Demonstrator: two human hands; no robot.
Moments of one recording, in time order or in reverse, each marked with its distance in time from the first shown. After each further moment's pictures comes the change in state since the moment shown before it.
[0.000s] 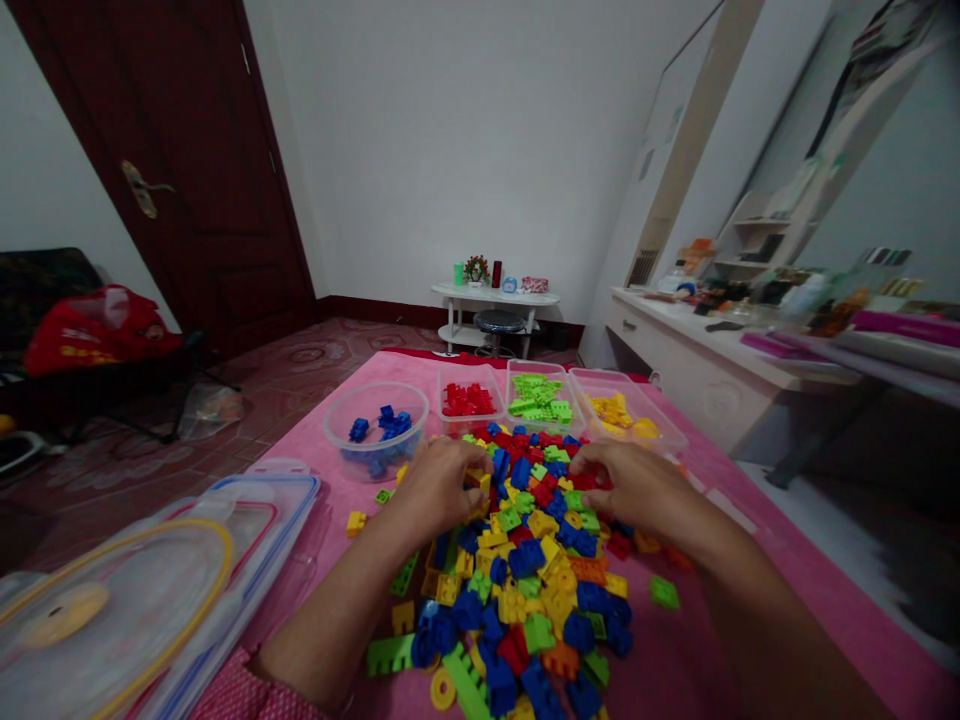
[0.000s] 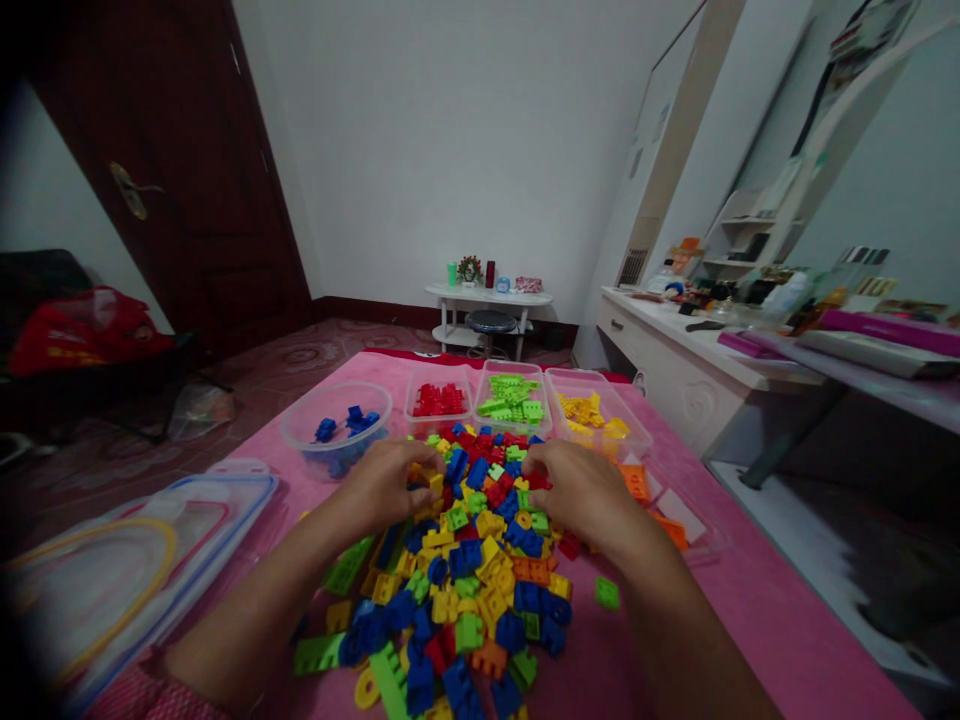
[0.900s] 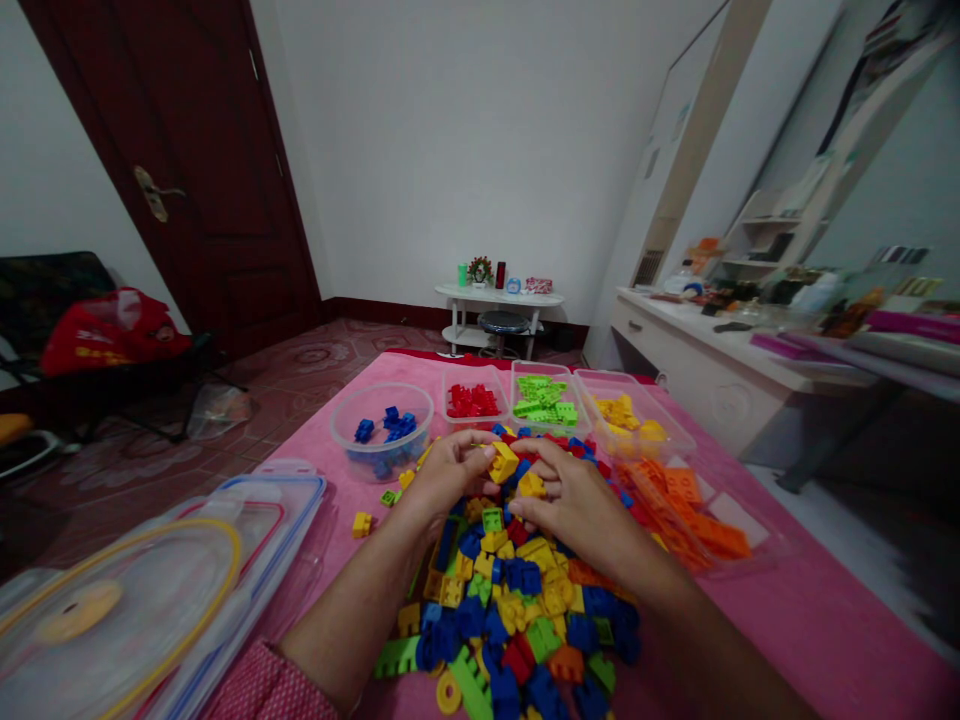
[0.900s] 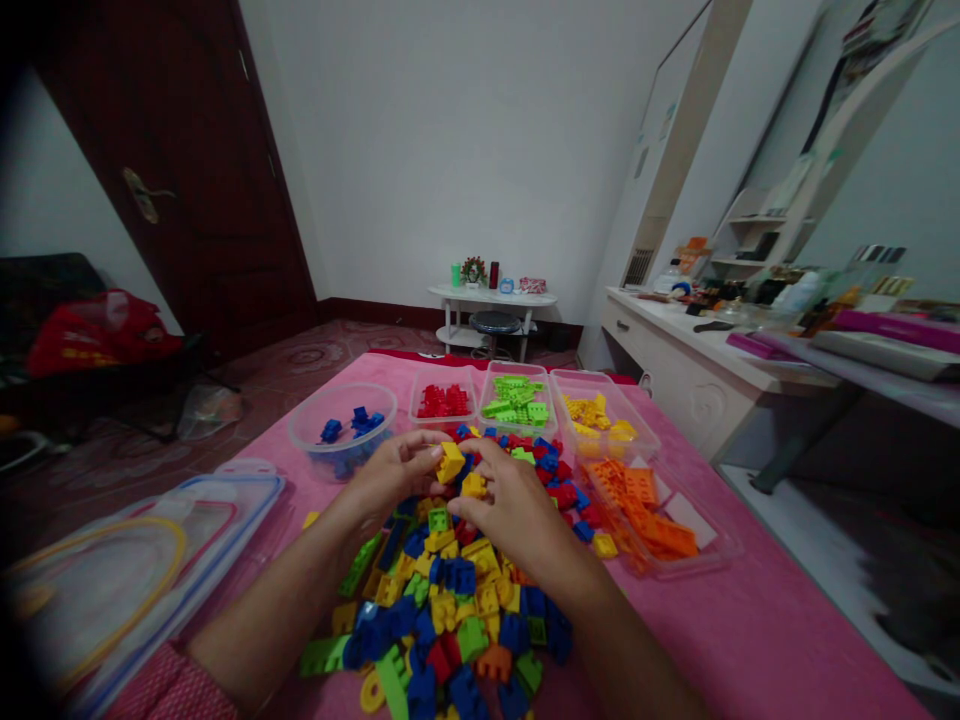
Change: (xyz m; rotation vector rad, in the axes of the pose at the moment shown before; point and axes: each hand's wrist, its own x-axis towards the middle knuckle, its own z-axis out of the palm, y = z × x) left_hand 0.009 0.010 0.013 -1.363 0.060 -0.441; right_hand -0.001 -0.060 0.042 0.886 0.009 -0.176
